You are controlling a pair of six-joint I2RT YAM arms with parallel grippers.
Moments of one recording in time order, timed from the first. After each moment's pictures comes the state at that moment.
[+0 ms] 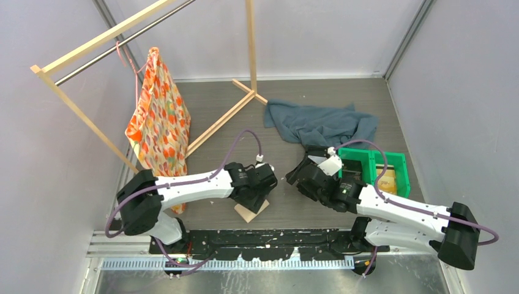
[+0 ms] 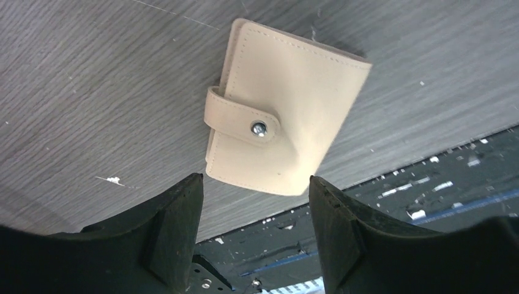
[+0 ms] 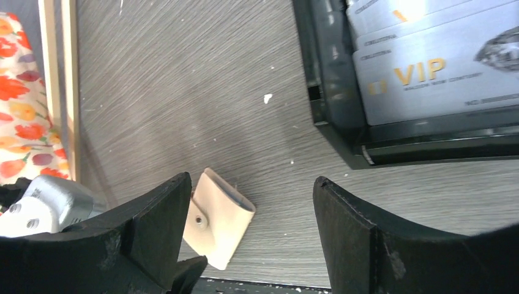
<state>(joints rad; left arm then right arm) -1.13 1.49 1.01 -0.85 -0.19 -0.55 1.03 0.98 0.63 -0.52 0.51 1.44</state>
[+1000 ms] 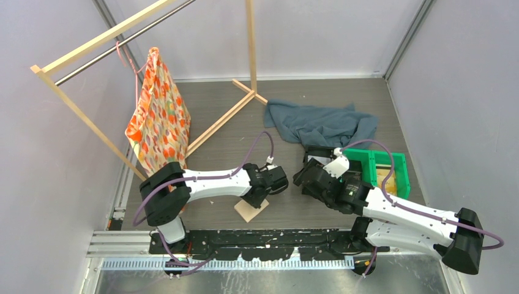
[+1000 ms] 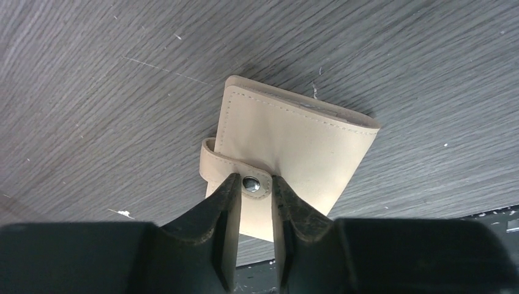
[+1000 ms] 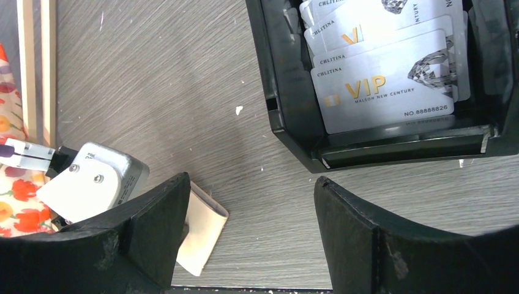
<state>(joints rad) -1.14 1.69 1.08 -0.80 -0.28 -0.50 1.03 0.91 0.63 -0.65 0.58 1.41</state>
